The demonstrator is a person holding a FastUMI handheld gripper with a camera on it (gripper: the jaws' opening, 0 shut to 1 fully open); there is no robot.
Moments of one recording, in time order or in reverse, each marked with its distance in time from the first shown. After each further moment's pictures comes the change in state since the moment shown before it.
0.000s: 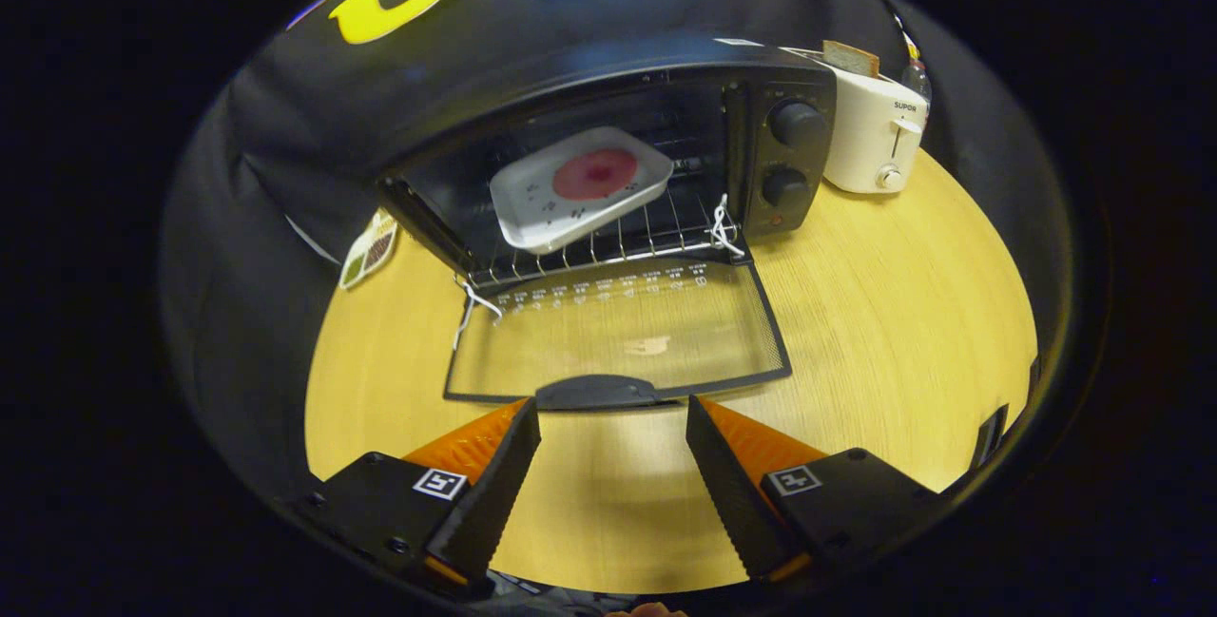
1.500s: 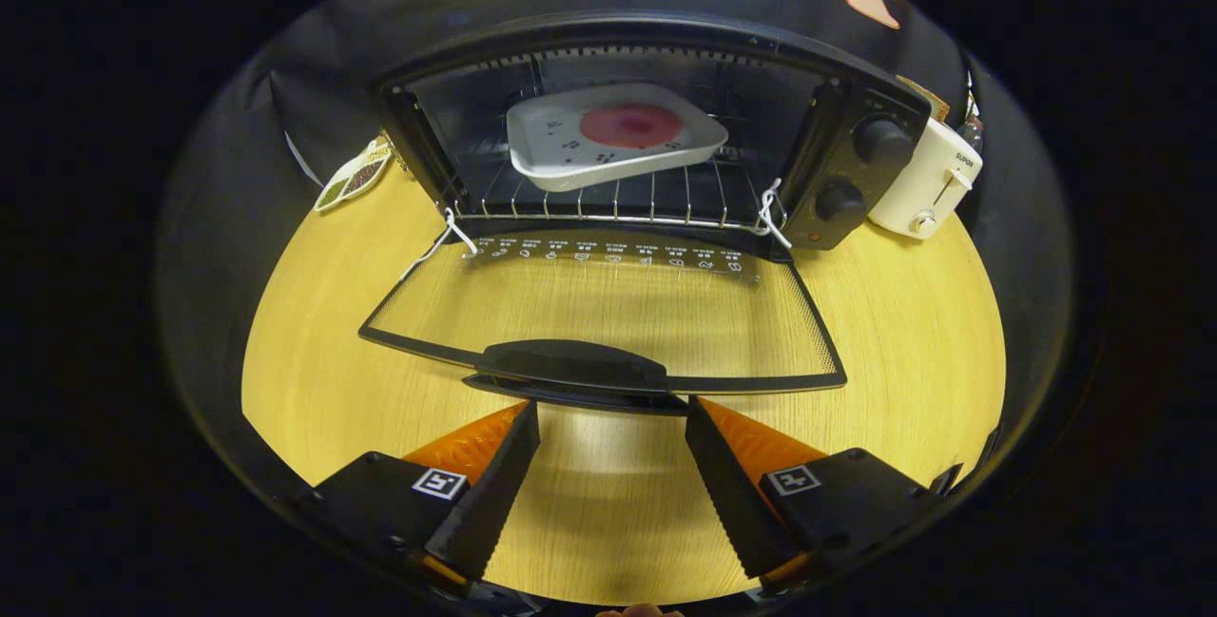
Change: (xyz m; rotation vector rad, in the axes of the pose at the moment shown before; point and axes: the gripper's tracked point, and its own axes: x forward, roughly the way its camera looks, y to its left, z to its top) arm 0.016 0.001 -0.012 -0.180 0.040 -0.059
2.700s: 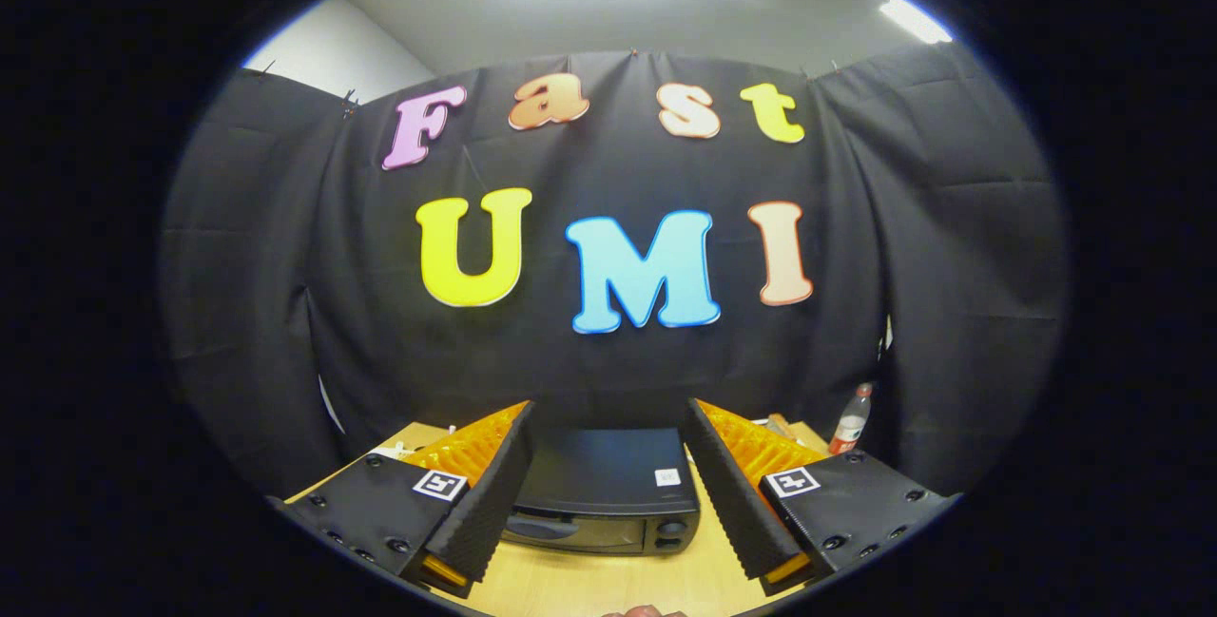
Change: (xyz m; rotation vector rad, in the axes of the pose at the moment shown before) arm -0.317 -0.084 0.185 0.000 -1.042 -0.082
